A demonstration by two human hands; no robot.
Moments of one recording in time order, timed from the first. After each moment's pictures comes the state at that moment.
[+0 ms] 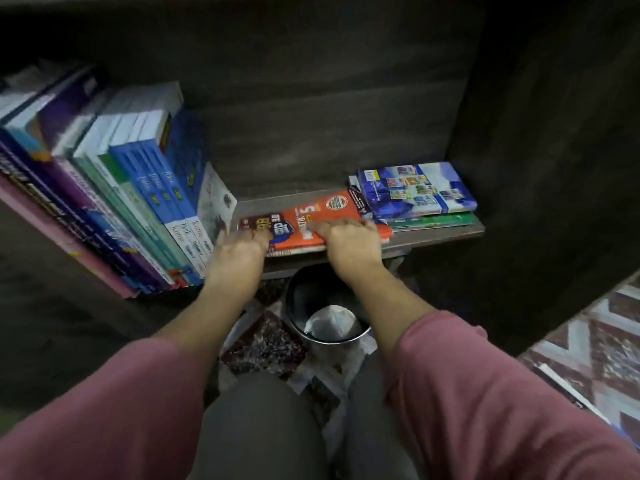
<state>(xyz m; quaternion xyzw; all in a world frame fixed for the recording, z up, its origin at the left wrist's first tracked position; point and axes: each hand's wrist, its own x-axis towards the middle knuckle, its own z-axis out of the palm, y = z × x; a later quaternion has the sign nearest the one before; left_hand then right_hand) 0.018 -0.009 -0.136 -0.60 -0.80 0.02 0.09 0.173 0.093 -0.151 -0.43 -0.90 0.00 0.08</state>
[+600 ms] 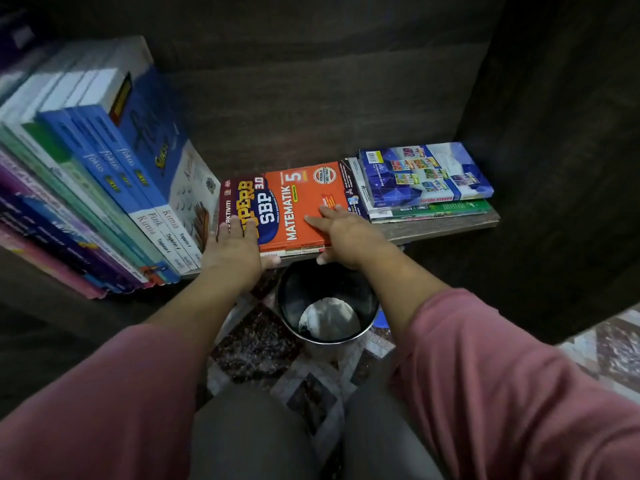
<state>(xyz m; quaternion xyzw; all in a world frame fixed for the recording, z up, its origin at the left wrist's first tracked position) -0.004 0.039 -0.181 -0.52 -0.85 0.11 -0.08 0.167 0.140 -0.176 -0.38 -0.91 0.15 -0.06</state>
